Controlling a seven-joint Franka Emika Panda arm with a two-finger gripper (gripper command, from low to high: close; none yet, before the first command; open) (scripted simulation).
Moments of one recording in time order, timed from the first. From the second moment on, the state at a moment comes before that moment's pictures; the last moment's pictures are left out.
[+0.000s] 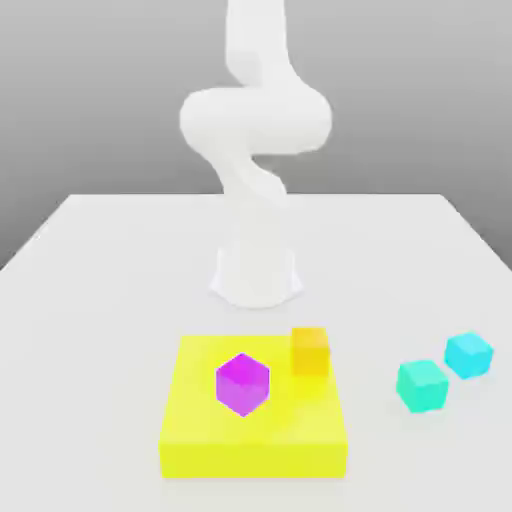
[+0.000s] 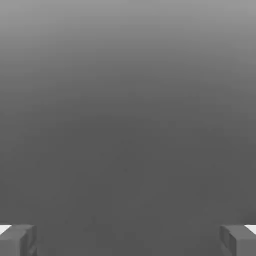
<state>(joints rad) 0.03 -0.71 0.02 -2.35 0.03 2.35 0.82</state>
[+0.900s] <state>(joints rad) 0.45 0.28 0.15 -2.71 -0.27 2.98 1.42</state>
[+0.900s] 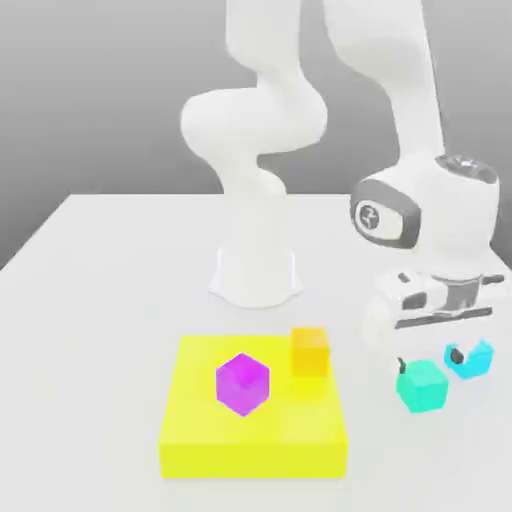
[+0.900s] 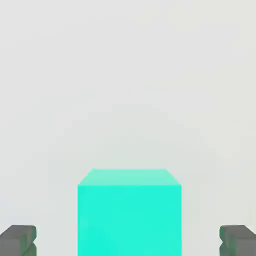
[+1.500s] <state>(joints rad) 0.52 0.01 0.33 -2.72 0.00 2.74 1.25</state>
